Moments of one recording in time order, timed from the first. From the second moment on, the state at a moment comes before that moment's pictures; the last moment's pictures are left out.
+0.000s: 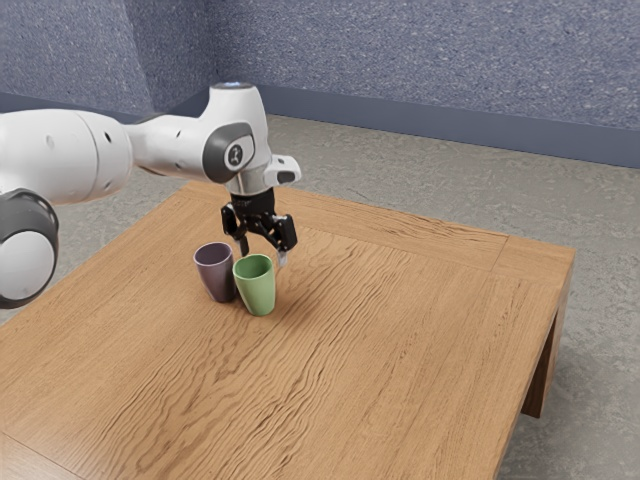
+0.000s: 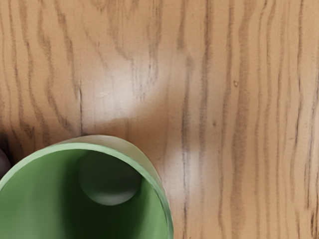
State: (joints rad) arm -0.03 0.52 0.03 -1.50 -0.05 1.95 0.04
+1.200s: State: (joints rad) arm -0.03 0.60 0.02 -1.49 -0.05 2.00 0.00
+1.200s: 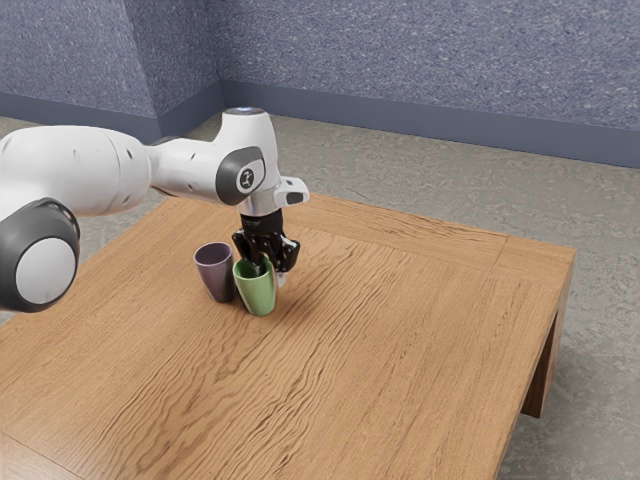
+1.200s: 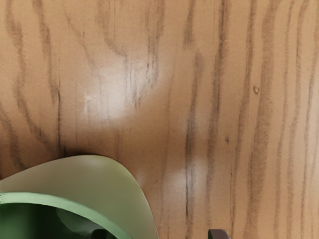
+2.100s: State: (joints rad) arm -0.06 0.52 0.03 -1.49 -0.03 2.00 -0.01
